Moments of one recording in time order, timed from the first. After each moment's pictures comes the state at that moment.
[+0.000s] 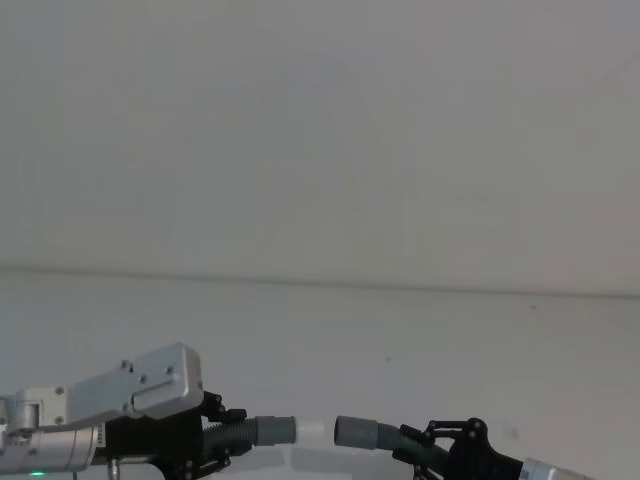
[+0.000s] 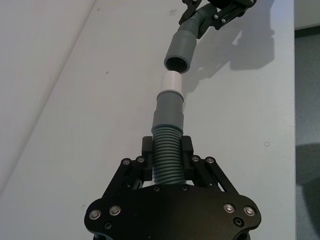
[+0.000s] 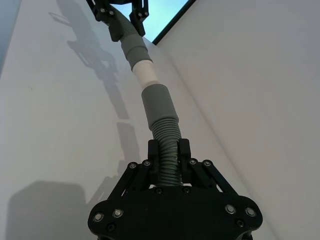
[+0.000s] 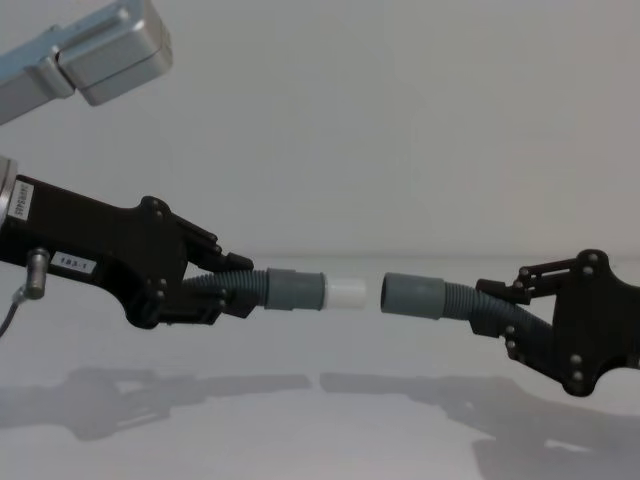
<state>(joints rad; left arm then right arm) -0.59 0.72 0.65 -1.58 -0.20 0.06 -0.81 0.44 0.50 -0.50 -1.16 0.00 -0.70 0.63</state>
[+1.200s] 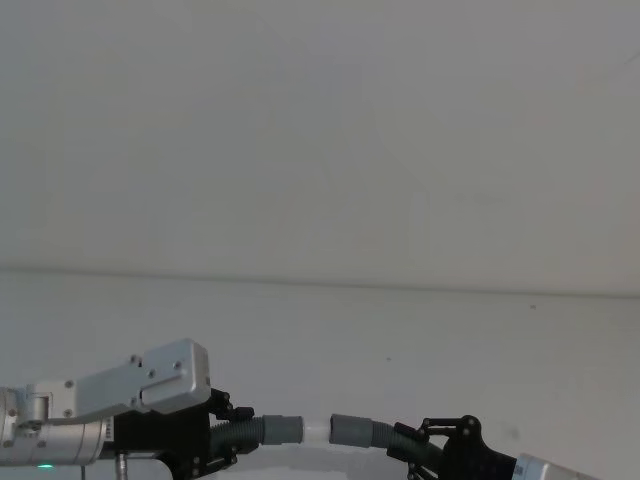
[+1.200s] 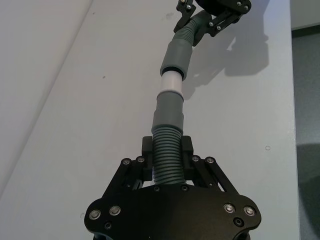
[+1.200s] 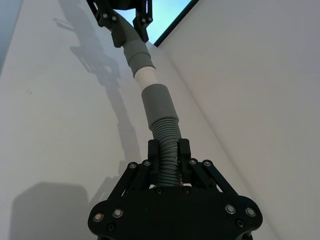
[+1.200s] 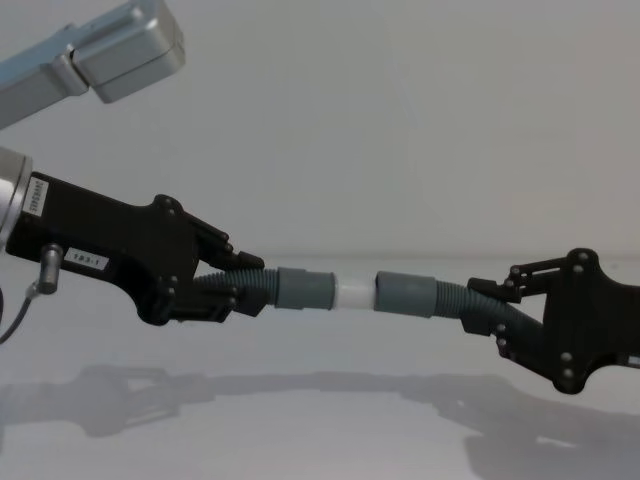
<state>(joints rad) -0.63 0.70 0.68 -1.54 -0.20 0.05 -0.83 0.46 0.49 -0.51 -1.14 0.01 -0.71 0.65</state>
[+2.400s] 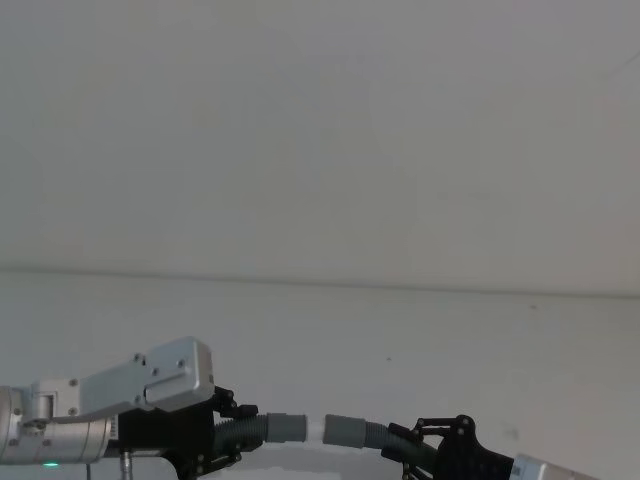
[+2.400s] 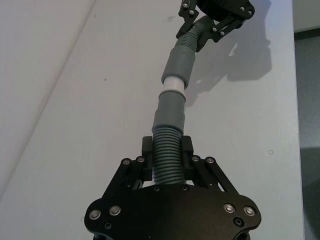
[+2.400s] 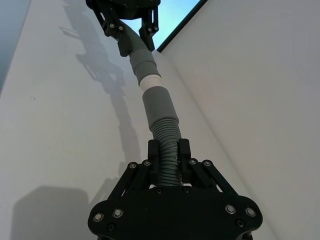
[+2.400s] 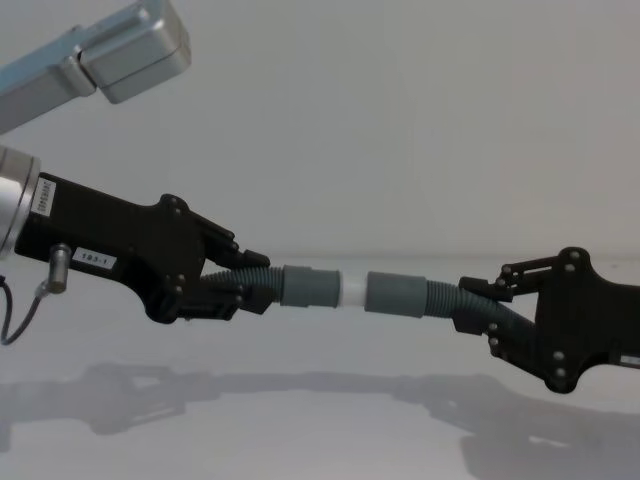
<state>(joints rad) -0.64 0.69 0.68 -1.53 -0.20 0.04 -0.83 0.48 0.48 -0.52 -1.12 0.03 -0.73 0.67</state>
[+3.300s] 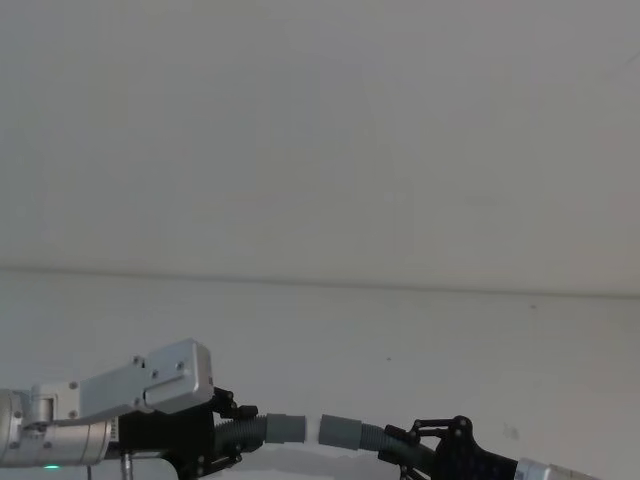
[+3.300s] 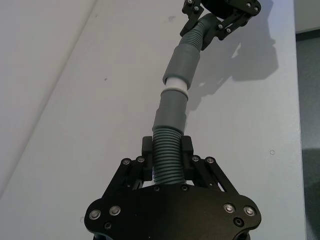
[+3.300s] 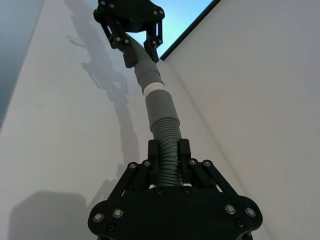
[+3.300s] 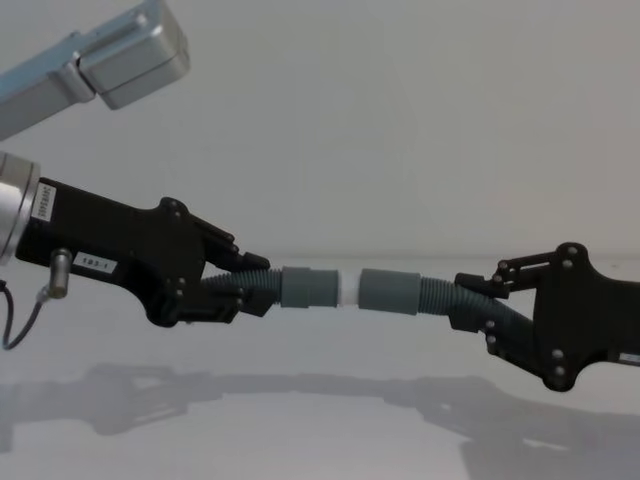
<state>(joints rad) -0.63 0.68 0.68 -1.52 -0.20 0.03 -0.82 0.49 0.48 -0.53 -1.12 0.05 -0.76 0.69</state>
